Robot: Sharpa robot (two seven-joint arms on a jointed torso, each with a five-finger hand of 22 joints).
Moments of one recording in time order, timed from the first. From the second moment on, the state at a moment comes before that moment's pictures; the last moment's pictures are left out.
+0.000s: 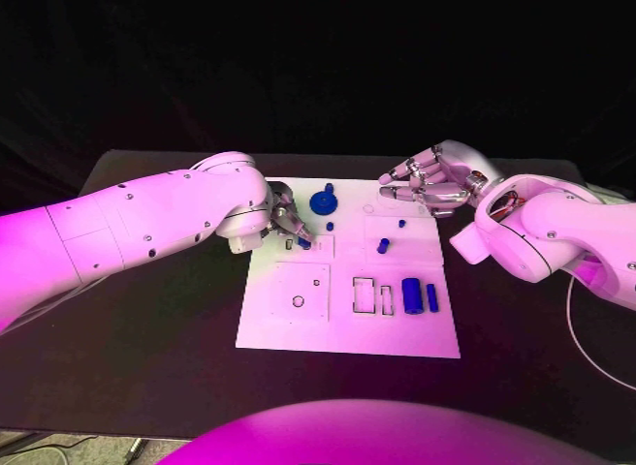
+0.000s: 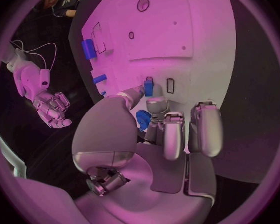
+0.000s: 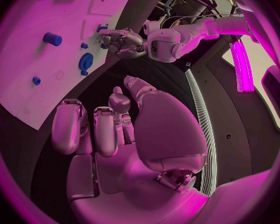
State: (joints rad) left arm 1.25 -0.59 -0.03 1.34 -1.00 0.15 -0.69; left_hand 1.19 -0.12 0.54 0.14 0.17 0.92 0.05 0.62 0.56 1.29 -0.03 1.10 0.89 1.47 -0.08 1.57 1.31 0.05 1.47 0.02 1.41 1.31; right arm 1.24 -0.94 -0.05 1.73 -0.78 -0.43 -0.06; right_hand 1.28 -0.14 0.29 0.08 0.35 1.09 0.12 0.10 0.07 1.30 0.03 0.95 1.17 1.47 -0.05 1.39 1.31 0.07 1.40 0.06 1.32 1.17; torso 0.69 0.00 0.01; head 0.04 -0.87
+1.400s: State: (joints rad) left arm 1.25 -0.55 -0.03 1.28 -1.02 0.20 -0.69; left_hand 1.05 -0.12 0.59 0.07 0.17 0.95 0.02 0.65 0.58 1.32 -0.05 1.13 0.93 1.47 -0.09 1.57 1.31 0.05 1.47 0.02 1.42 1.31; right arm 1.24 -0.94 -0.05 1.75 -0.78 -0.42 -0.06; right_hand 1.28 -0.14 0.28 0.09 0.34 1.08 0.12 0.10 0.07 1.30 0.03 0.95 1.16 1.47 -0.05 1.39 1.31 0.07 1.40 0.06 1.32 1.17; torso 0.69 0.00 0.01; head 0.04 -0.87
